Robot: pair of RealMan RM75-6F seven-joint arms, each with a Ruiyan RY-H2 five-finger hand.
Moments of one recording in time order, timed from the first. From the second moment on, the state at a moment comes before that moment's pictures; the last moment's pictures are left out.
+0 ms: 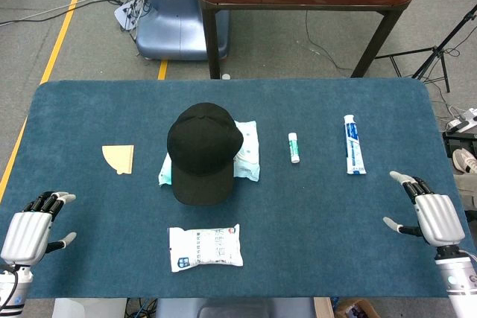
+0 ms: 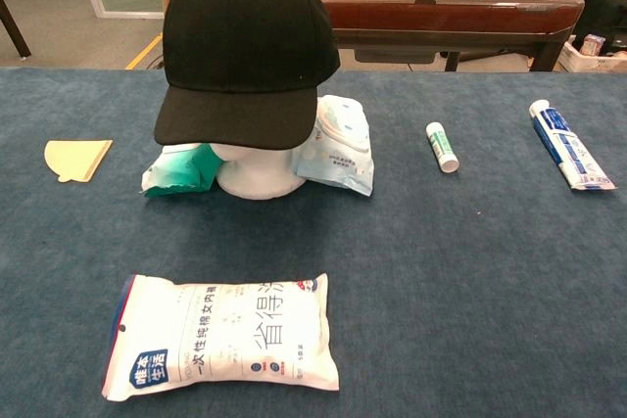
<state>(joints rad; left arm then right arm) -0.12 -1.20 -0.04 -1.57 1.55 1.50 0.16 0.14 -1.14 0.05 -1.53 -1.51 1.40 0.11</state>
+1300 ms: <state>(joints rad) -0.28 -1.22 -0.03 -1.67 1.72 1.37 0.12 0.16 -1.12 0.07 -1.49 -1.48 1.37 0.07</state>
